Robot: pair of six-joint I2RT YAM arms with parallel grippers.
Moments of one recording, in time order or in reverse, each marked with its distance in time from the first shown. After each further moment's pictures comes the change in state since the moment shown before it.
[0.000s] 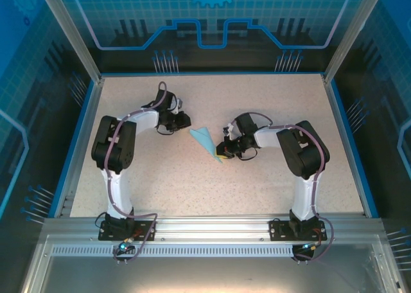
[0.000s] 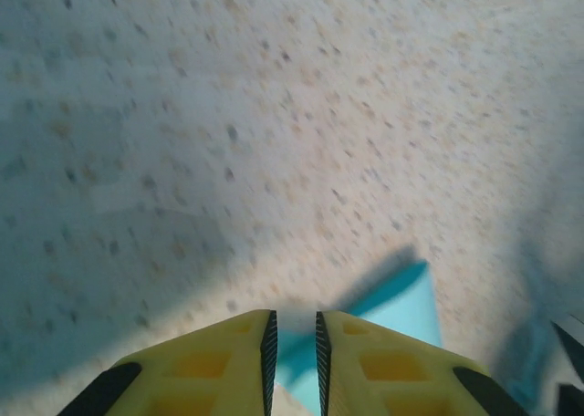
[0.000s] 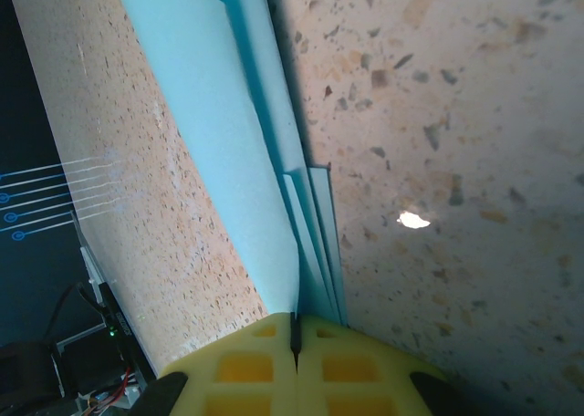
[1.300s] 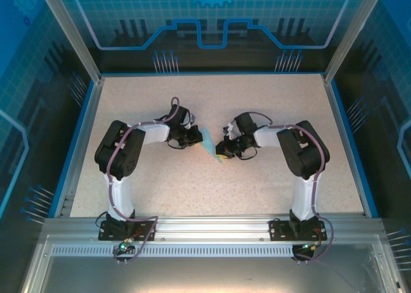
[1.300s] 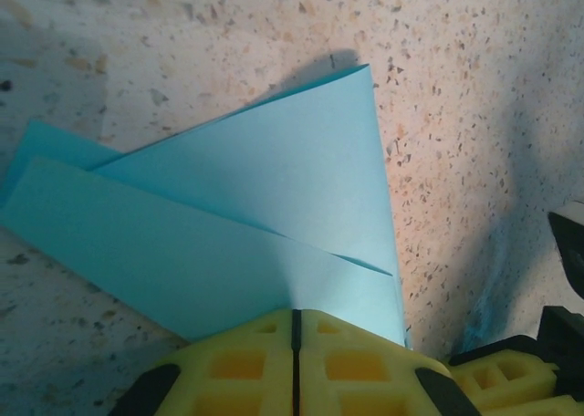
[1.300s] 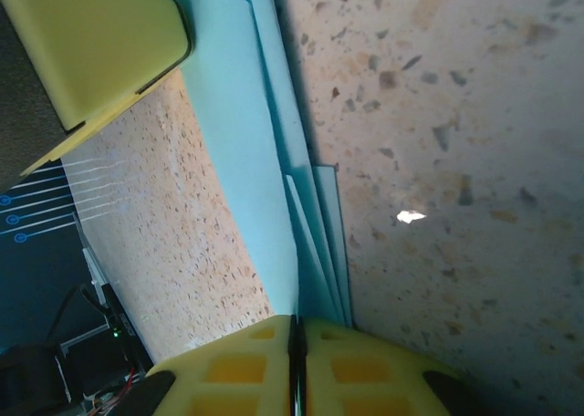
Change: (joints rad) left arm -0.147 -0.016 -0.145 0.107 0.027 -0.174; right arm 0.001 -0.009 0.013 -0.020 0.006 0.009
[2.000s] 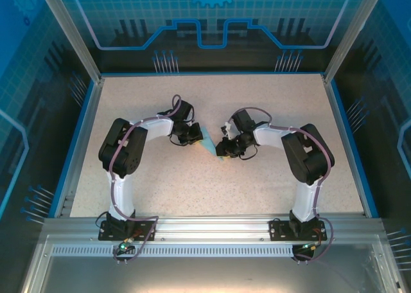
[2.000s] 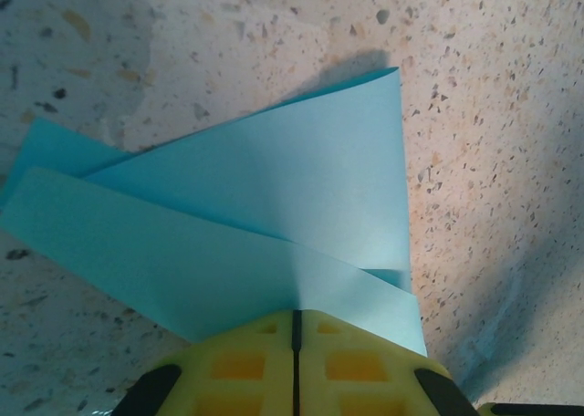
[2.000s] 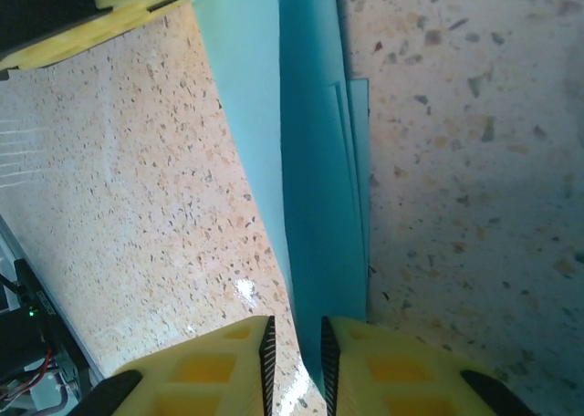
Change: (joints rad) left arm -0.019 0.044 0.130 -0.187 -0.066 -0.061; right arm 0.037 -0.073 0.048 -0.193 0.128 -0.191
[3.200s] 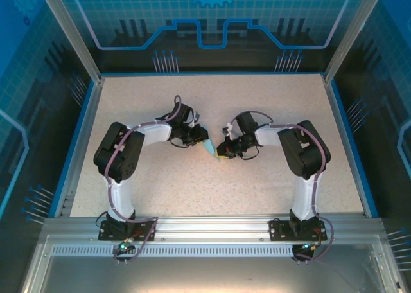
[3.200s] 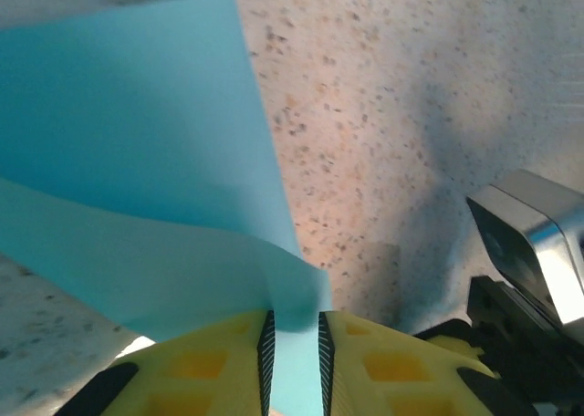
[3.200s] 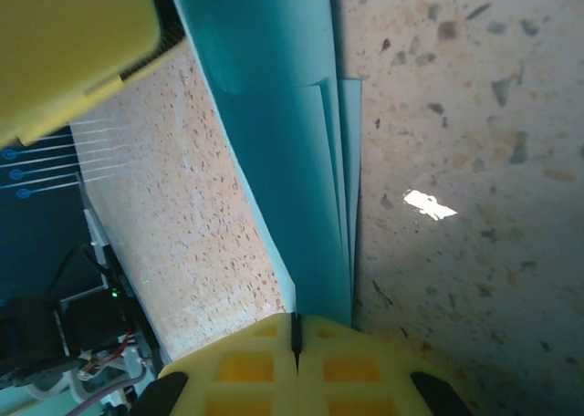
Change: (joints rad) left arm -0.024 -0.079 -0.123 0.201 0.123 0.029; right arm -0.053 0.076 -0.038 0.138 -0.212 0.080
